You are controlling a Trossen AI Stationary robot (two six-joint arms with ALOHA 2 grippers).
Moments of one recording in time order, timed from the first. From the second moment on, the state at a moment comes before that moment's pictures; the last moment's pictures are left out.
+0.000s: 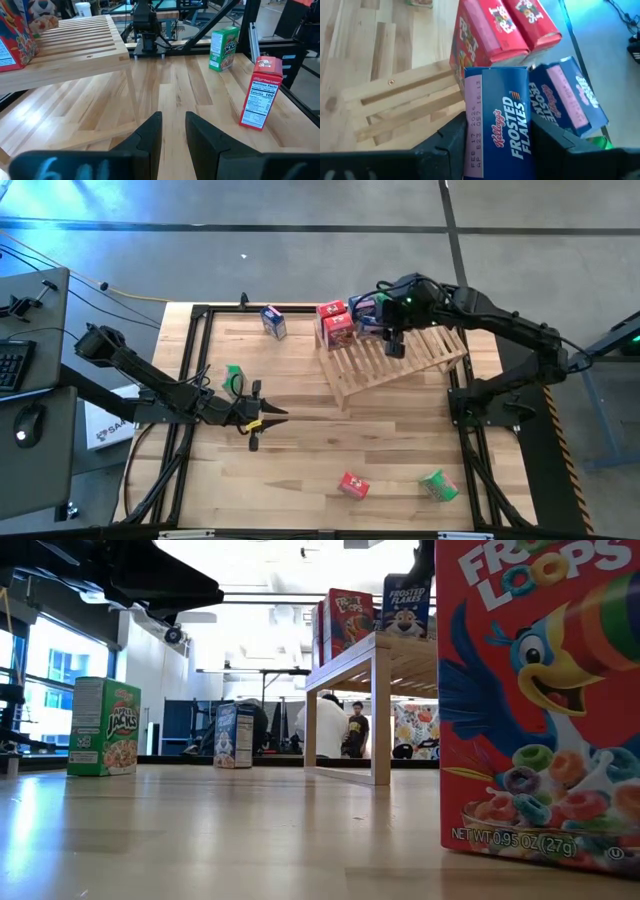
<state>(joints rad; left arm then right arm) -0.46 1.13 0.39 0.50 -0.49 -0.05 -0.35 1.34 1.52 -0.97 0.02 -0.37</state>
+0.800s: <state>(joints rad) -0.46 1.13 0.39 0.52 -0.49 -0.05 -0.35 1.41 1.52 -0.93 0.10 -0.36</state>
